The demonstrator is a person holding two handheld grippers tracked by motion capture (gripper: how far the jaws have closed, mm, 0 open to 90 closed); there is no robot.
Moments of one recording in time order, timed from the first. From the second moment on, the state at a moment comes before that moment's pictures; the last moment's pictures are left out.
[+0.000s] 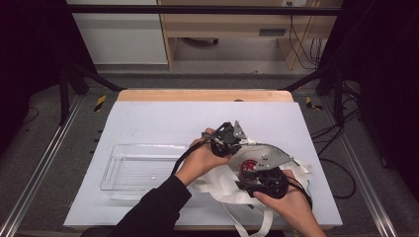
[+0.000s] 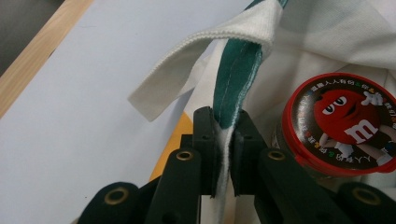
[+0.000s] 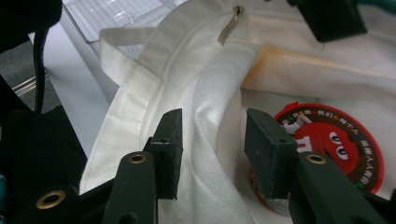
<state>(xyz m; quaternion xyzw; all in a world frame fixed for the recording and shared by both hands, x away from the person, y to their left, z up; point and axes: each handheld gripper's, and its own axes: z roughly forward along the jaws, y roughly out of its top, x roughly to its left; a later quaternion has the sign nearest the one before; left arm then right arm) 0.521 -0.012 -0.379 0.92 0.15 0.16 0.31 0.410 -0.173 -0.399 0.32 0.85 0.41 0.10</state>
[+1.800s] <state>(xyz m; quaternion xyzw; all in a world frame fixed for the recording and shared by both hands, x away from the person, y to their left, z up) 0.544 -0.017 -0.358 0.91 0.19 0.17 0.33 0.377 -0.134 -0.435 0.27 0.88 0.39 0.07</state>
